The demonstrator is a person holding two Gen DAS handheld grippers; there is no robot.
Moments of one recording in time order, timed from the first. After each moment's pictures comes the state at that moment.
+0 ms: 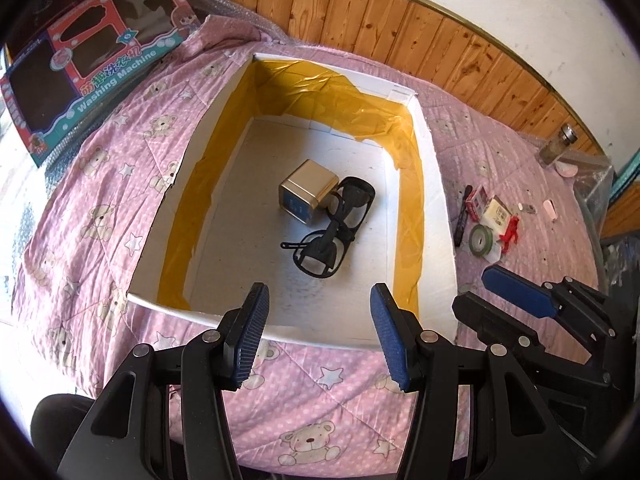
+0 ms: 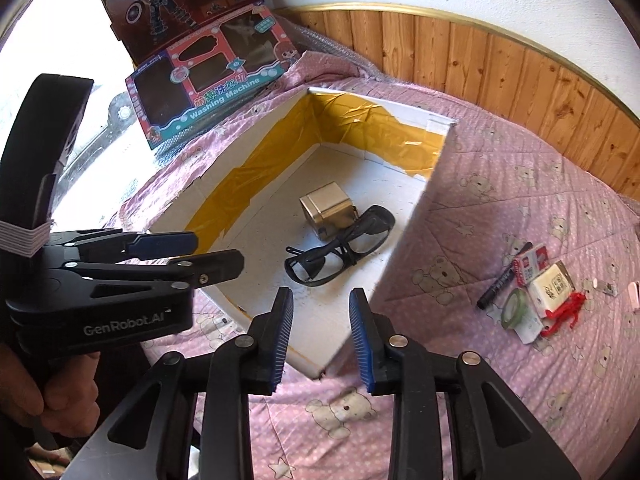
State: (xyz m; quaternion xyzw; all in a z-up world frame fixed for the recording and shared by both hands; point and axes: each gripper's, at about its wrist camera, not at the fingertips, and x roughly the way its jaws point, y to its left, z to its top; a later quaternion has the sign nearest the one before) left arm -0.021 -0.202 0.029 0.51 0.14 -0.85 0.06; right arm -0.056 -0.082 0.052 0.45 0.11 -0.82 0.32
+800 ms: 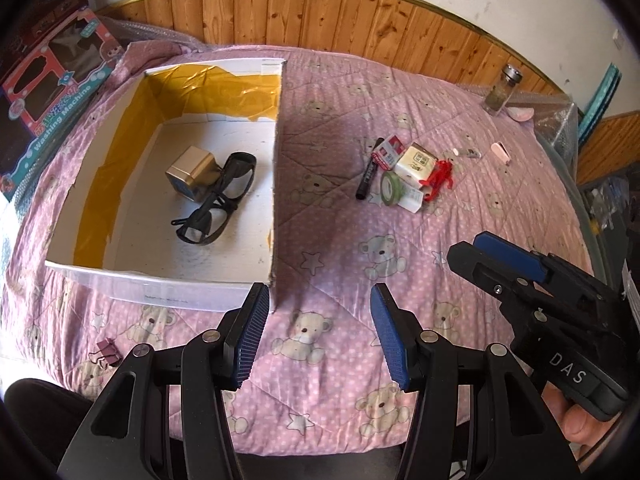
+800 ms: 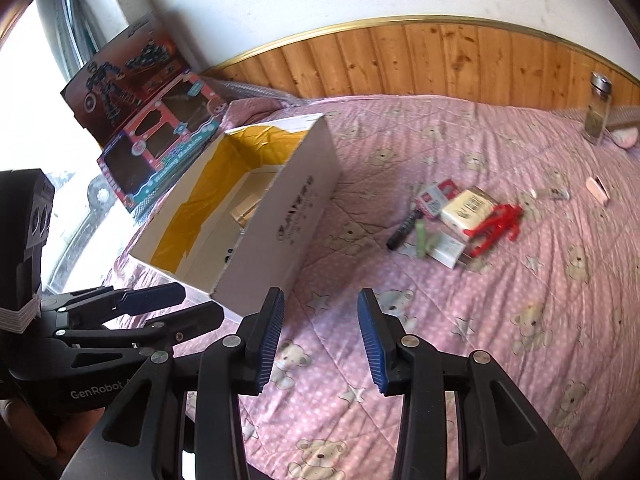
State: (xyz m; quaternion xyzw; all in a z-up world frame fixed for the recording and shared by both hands) left arm -0.007 -0.065 0.036 0.51 0.08 -0.86 -0.01; right arm -0.036 0.069 0.048 0.44 -0.04 -0.86 0.26
